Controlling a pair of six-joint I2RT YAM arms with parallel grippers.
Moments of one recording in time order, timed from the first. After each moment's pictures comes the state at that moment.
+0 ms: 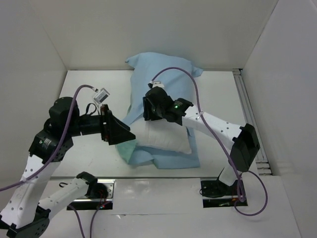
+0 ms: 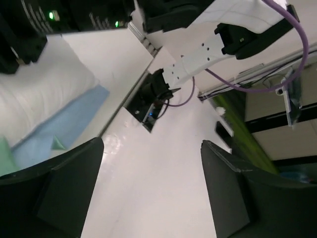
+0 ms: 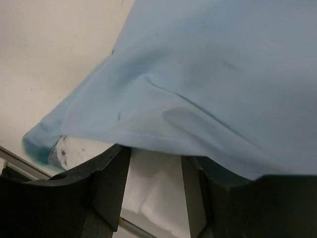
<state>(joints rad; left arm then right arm) -0.42 0.81 1.21 -0.69 0.83 -0.55 0.87 1.65 1.48 -0.56 0.22 0.58</state>
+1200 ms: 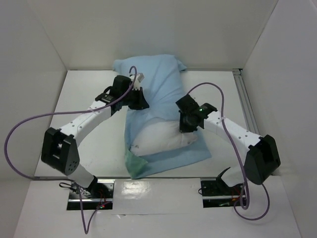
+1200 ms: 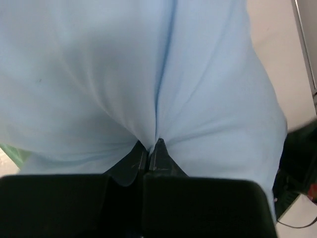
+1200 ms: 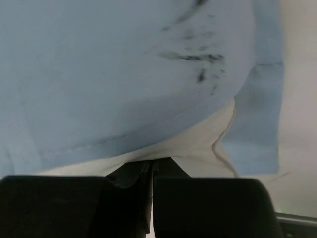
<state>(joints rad) -0.43 1.62 1.33 -0.38 0.33 -0.34 0.66 1.40 1.10 -0.81 0.15 0.68</state>
